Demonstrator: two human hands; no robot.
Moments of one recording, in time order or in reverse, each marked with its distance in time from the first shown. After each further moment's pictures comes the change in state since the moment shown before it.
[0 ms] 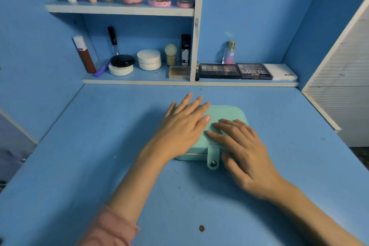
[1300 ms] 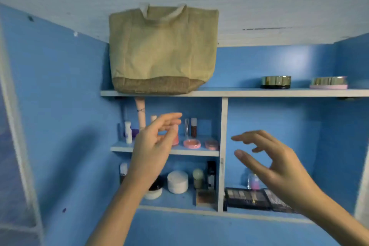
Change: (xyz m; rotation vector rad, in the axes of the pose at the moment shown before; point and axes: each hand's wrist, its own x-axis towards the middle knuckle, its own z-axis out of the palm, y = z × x) left_hand 0.032 -0.009 -0.227 -0.602 0.853 0.140; right_hand 0.193 -0.022 -0.146 0.239 0.398 -0.055
